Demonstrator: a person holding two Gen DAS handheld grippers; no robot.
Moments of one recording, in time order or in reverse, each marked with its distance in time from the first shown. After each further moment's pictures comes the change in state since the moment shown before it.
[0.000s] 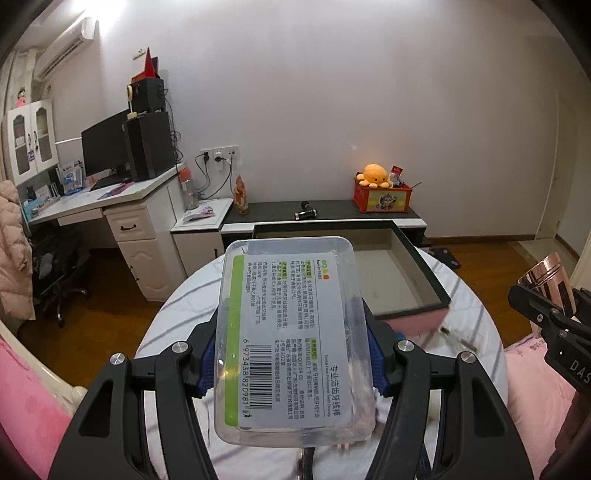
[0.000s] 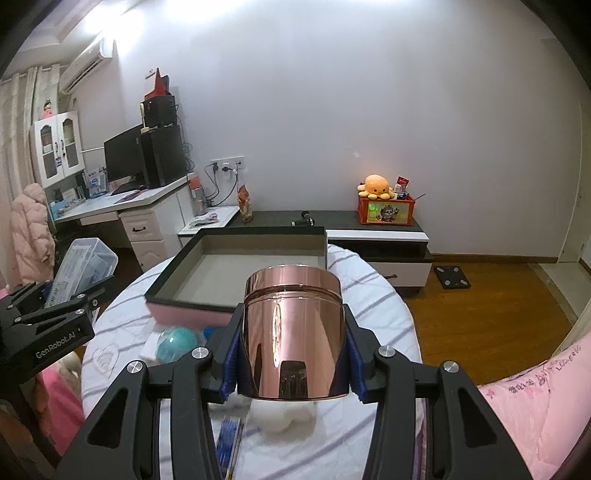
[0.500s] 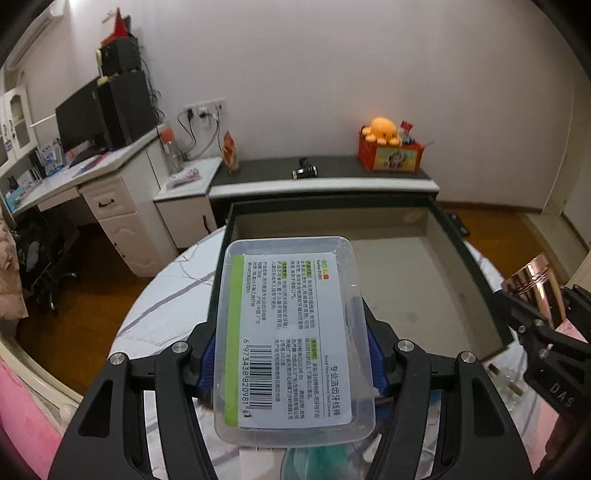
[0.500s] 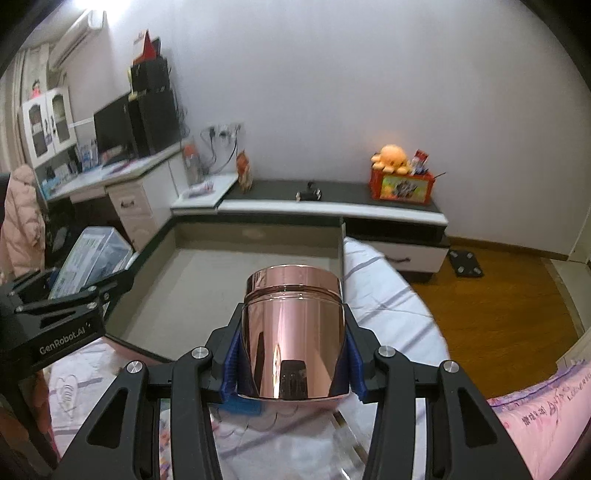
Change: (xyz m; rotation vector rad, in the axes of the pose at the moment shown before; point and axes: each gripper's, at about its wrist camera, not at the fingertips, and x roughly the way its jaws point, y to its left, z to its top) left arm 0.151 -0.005 0.038 0.023 0.213 -0.006; right arm 0.147 -0.002 0.037 -0.040 0.185 0.028
